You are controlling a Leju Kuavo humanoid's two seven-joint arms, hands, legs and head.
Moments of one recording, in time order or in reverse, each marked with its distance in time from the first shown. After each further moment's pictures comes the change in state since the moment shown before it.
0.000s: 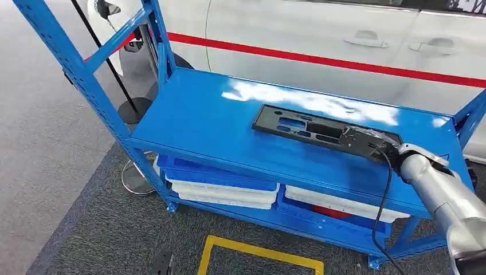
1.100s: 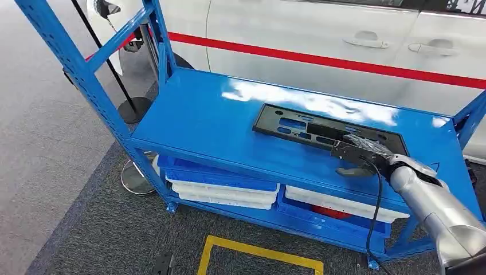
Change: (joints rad) left arm -0.001 -0.003 0.000 0.000 0.000 0.029 0.018; right arm 0.048 0.020 0.063 0.013 0.026 -0.103 0.018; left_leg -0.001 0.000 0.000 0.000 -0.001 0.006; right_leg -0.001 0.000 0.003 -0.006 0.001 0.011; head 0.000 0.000
